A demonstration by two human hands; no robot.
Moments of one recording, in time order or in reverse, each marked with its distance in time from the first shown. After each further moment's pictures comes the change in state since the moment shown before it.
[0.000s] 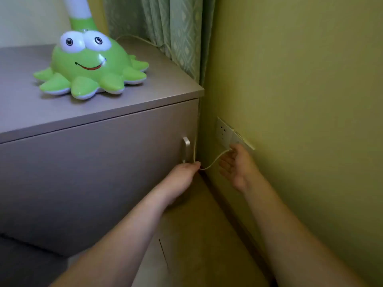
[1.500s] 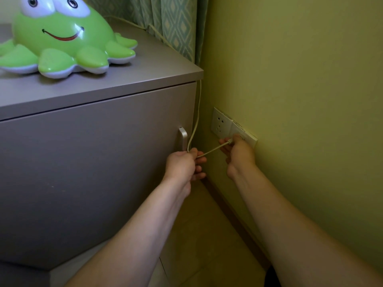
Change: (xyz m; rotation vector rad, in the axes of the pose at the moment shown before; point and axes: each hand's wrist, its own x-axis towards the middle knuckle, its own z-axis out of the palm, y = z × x) left_hand 0.017 0.004 0.020 -0.641 0.149 -0.058; right_hand 0.034 0.013 0.010 0.104 0.259 -0.253
